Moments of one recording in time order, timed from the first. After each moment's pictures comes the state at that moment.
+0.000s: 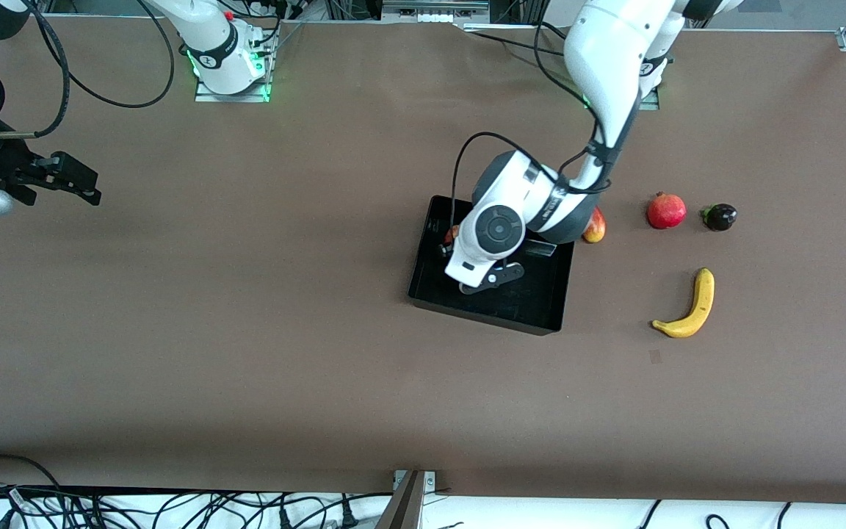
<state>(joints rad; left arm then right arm) -0.59 0.68 0.01 -1.46 -0.27 1.92 -0.84 0.19 0.04 -0.15 -1.60 -0.01 1.67 0.02</state>
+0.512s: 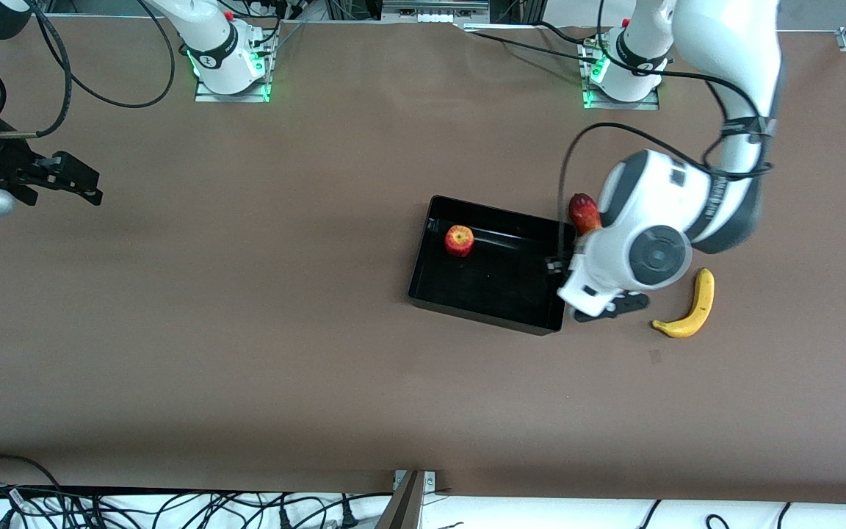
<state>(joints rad) -0.31 0.56 0.03 -1.41 -0.11 1.65 -0.42 0.19 0.04 -0.15 -1.60 -0.01 1.67 0.02</state>
